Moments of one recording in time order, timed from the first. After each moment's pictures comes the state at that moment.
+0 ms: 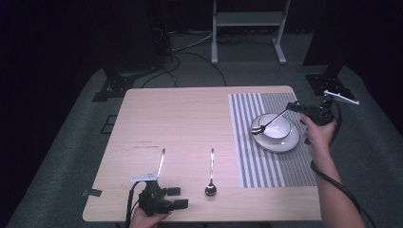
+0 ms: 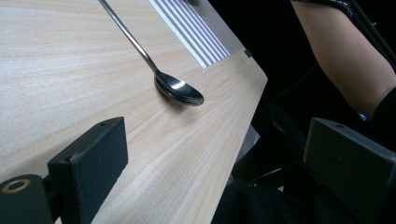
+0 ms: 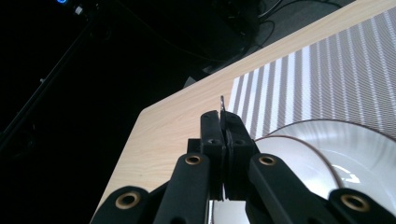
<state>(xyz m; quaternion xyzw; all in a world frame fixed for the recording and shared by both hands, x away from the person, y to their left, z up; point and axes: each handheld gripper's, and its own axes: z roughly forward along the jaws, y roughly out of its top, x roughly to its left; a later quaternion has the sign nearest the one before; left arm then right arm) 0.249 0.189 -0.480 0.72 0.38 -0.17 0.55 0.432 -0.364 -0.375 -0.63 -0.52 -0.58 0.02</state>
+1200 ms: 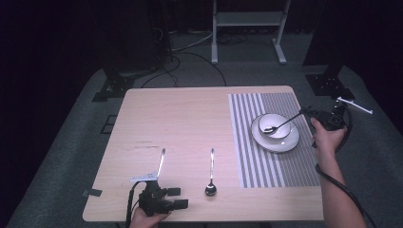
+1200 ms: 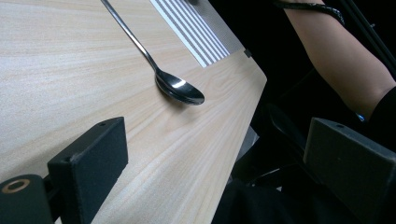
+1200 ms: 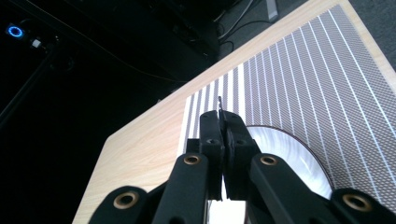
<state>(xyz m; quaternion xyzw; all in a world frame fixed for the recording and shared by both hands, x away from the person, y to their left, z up) 0.249 0.189 -0.482 0.72 0.39 -0.17 0.55 0.424 -0.397 -0.395 -0.68 -0.47 -0.56 -0.03</state>
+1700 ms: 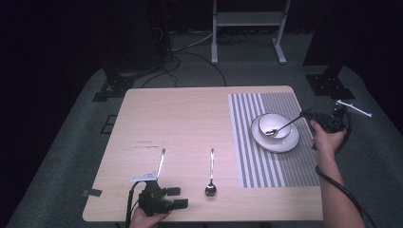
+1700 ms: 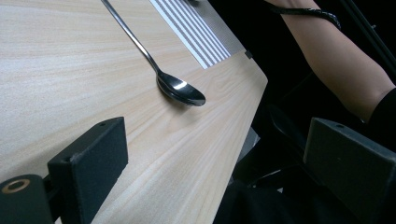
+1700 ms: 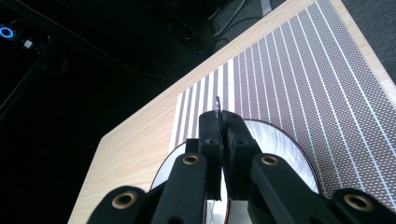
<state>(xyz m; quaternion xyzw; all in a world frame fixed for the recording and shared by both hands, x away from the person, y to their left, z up) 0.250 0.190 -0.482 0.72 0.39 -0.17 0.55 0.423 -0.401 -0.407 -0.69 -0.47 -0.55 -0.03</state>
